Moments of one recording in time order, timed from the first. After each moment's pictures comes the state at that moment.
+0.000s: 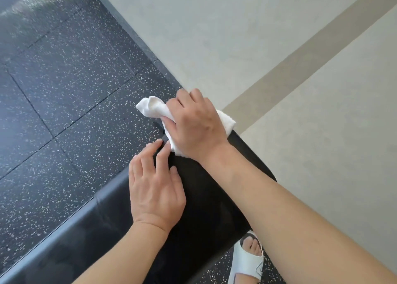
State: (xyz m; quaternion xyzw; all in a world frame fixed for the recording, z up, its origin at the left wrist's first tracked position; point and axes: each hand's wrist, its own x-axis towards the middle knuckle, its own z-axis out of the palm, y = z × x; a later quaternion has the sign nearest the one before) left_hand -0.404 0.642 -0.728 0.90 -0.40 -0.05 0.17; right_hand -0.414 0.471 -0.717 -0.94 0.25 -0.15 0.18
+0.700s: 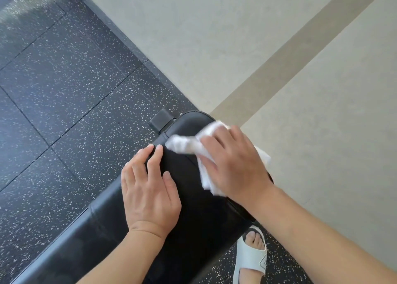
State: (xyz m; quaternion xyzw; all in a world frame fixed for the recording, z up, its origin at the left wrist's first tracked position) left_hand -0.404 0.644 -0.730 0.90 -0.40 -0.04 0.15; right_hand -0.522 0.479 -0.714 -0.93 0.27 -0.14 0.19
